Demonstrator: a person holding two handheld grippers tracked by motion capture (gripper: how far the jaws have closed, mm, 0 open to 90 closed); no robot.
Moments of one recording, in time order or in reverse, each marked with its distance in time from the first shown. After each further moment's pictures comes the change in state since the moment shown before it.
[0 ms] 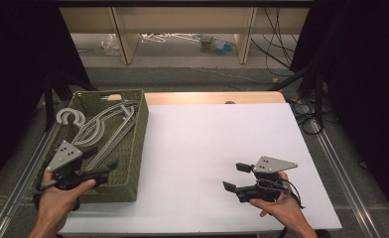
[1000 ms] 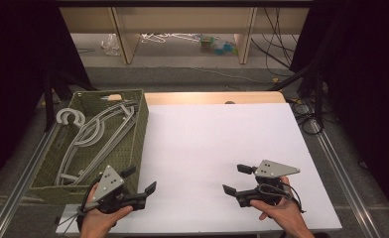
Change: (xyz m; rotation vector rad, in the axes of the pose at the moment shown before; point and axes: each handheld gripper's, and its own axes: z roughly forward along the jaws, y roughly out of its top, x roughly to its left) left arm -0.067 -0.050 0.043 -0.070 -0.158 0.027; right arm 0.008 -0.005 -0.004 -0.057 -0.004 -0.013
